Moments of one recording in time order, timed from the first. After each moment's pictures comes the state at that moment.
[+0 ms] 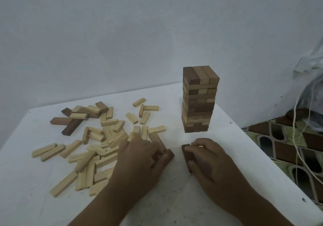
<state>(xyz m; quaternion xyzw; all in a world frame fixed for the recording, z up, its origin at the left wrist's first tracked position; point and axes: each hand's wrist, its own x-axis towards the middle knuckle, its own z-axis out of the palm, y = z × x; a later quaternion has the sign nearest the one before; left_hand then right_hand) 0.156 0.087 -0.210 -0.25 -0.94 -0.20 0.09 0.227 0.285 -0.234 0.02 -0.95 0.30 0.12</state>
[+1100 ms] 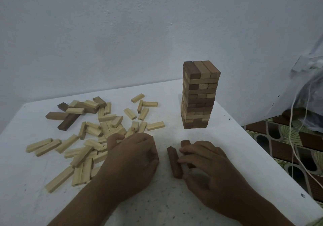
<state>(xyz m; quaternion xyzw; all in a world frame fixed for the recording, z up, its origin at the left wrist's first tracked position) 0.155 0.065 -0.212 -0.31 -0.92 -0.20 0.09 0.230 0.287 -0.248 0.15 -0.94 0.24 0.21</state>
